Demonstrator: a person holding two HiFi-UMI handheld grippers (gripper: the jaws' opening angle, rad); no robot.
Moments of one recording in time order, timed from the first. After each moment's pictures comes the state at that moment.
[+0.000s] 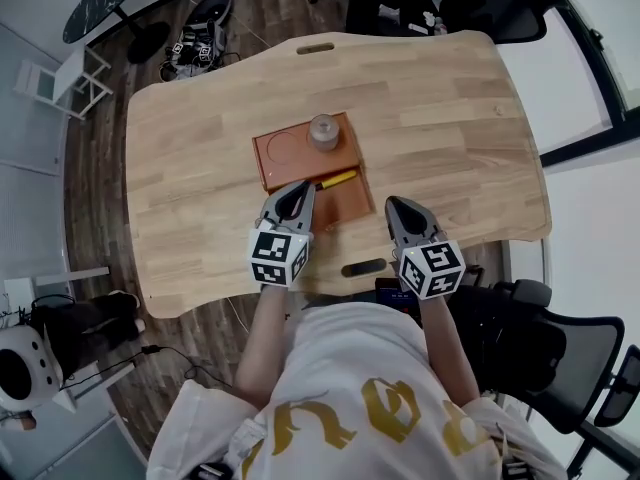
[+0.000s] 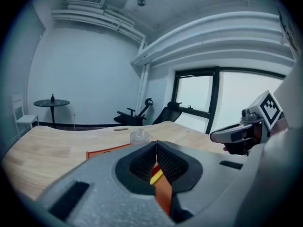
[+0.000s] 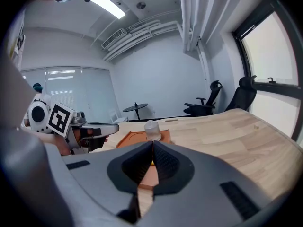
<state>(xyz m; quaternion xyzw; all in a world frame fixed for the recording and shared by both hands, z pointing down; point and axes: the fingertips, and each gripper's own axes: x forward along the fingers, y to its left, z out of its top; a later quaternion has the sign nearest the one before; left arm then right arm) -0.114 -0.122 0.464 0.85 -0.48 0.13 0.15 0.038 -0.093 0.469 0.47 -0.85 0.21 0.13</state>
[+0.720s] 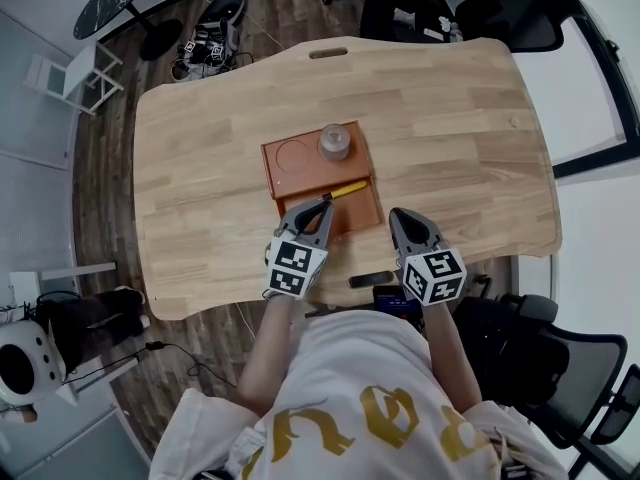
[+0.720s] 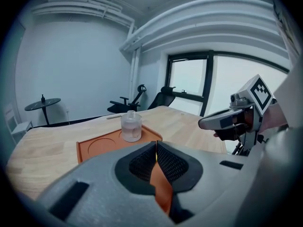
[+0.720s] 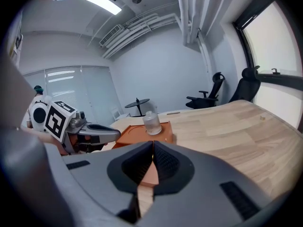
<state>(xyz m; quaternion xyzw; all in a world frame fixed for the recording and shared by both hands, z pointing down) -0.093 -0.111 0.509 0.86 -0.43 0.22 0.16 0.034 -0.102 0.500 0.45 -0.85 0.24 0.15</state>
